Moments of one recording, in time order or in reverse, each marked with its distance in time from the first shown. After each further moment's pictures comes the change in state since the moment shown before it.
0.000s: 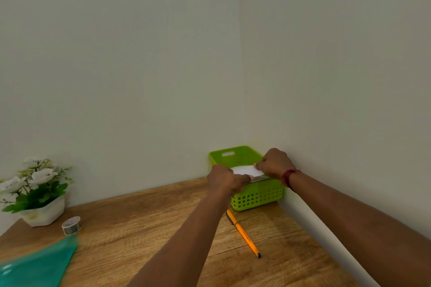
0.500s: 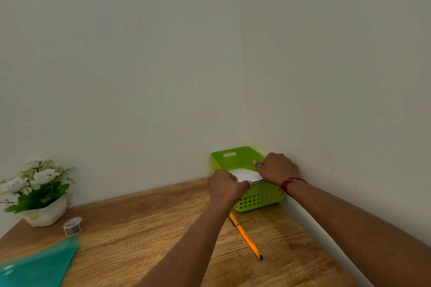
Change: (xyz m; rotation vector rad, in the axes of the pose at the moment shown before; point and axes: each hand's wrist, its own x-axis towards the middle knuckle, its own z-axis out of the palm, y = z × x) left_hand -0.002 -0.016 0.006 0.189 0.087 0.163; right_hand -0.016 -0.001 0.004 -0.261 0.137 -0.099
